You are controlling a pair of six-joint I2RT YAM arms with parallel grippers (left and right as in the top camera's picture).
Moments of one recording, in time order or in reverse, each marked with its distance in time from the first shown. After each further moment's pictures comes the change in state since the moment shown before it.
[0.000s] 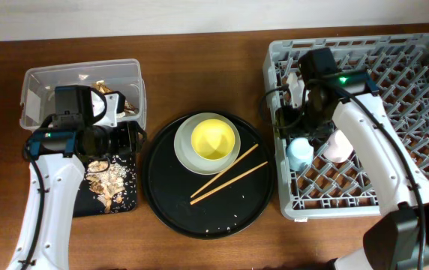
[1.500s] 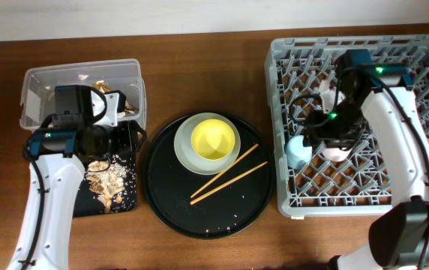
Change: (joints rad) left arm 0.000 0.000 0.000 0.008 0.015 0.000; right arm -0.167 0.016 0.055 -0.261 -0.023 -0.071
